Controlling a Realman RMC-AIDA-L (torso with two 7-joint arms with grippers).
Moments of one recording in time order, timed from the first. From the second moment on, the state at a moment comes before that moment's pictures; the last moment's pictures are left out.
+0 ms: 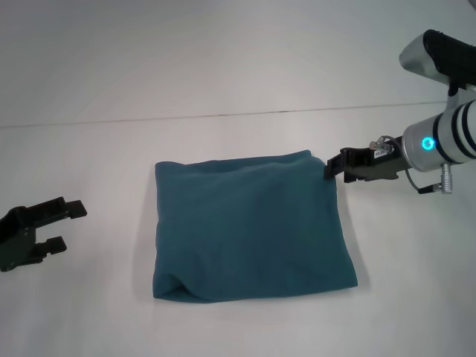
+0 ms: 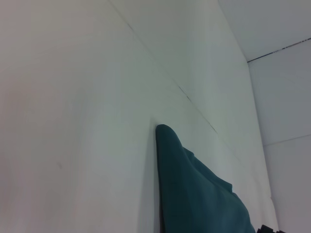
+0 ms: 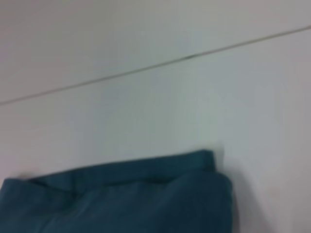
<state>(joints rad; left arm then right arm) -0.51 -2.07 0.35 0.84 2.29 1.55 -2.53 0.86 2.00 -0.96 -0.58 -2.49 -0.95 2.80</state>
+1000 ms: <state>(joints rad) -0.50 -2.08 0.35 0.82 2.29 1.55 -2.51 0.93 2.02 -0.96 -0.45 -2.46 -0.82 2.79</state>
